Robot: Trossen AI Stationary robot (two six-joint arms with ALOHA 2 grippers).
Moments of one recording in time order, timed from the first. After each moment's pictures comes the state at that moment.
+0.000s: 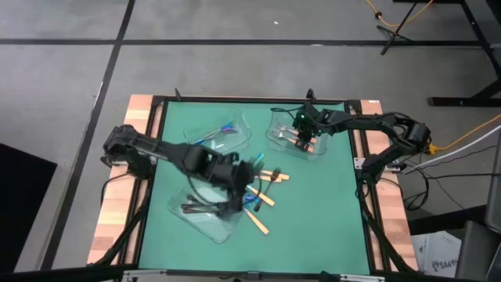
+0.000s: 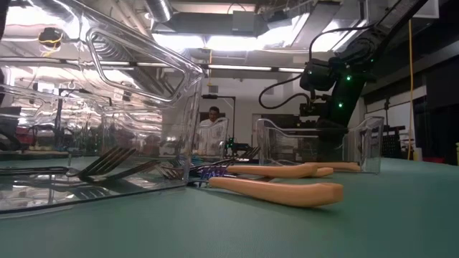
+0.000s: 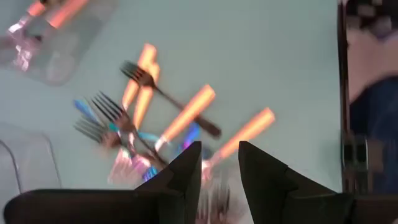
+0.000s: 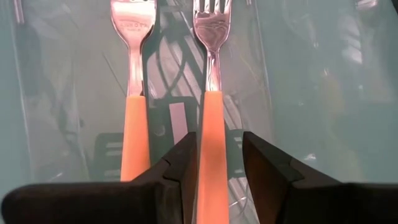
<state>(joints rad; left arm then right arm) -0.28 1.74 1.77 -1.01 -0.16 -0.42 -0.58 1.53 0.76 -0.35 0.05 -0.19</state>
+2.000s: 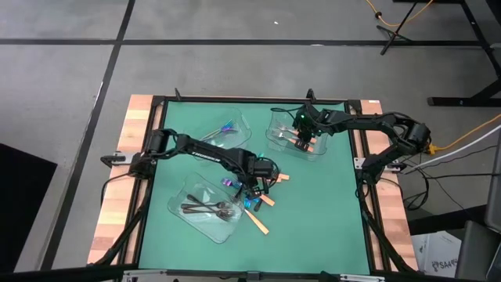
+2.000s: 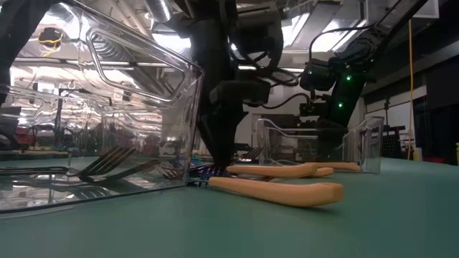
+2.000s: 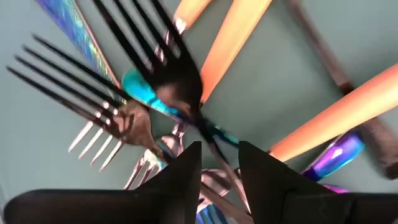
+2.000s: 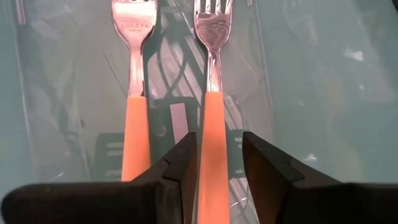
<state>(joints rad) -0.05 2.12 1.58 -0.83 -0.07 -0.46 -0.58 1.53 0.76 -0.35 0.05 -0.19</state>
